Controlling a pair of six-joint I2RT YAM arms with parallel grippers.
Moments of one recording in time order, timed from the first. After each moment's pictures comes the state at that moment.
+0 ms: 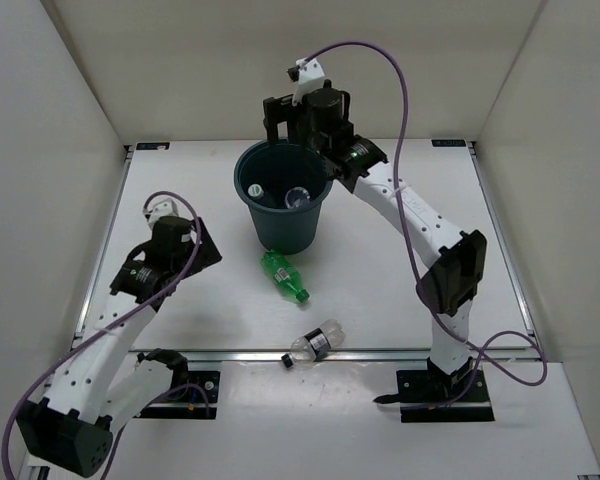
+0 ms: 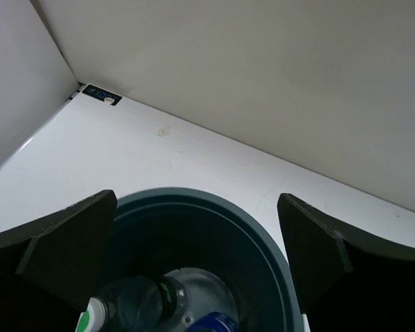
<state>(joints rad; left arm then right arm) -0.31 0.86 0.86 -0.75 -0.31 -0.63 0.67 1.97 2.09 -0.22 0.19 0.05</state>
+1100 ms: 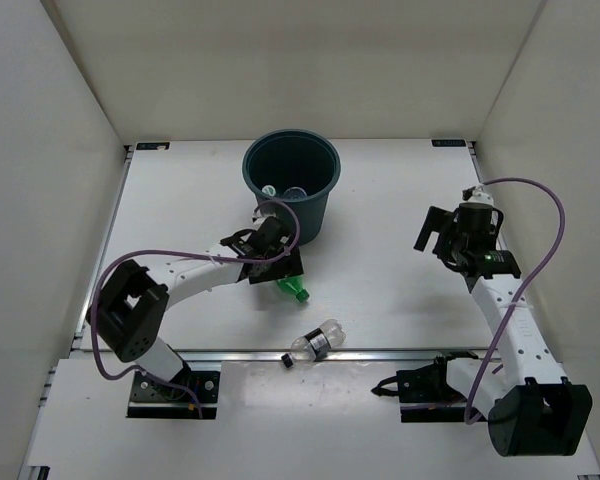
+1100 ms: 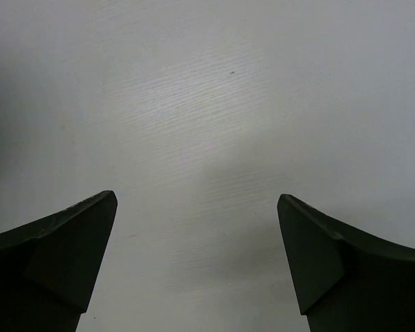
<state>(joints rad) -0.75 1.56 0.95 -0.39 -0.16 -0.82 0.01 0.98 0.83 -0.54 0.11 0.29</state>
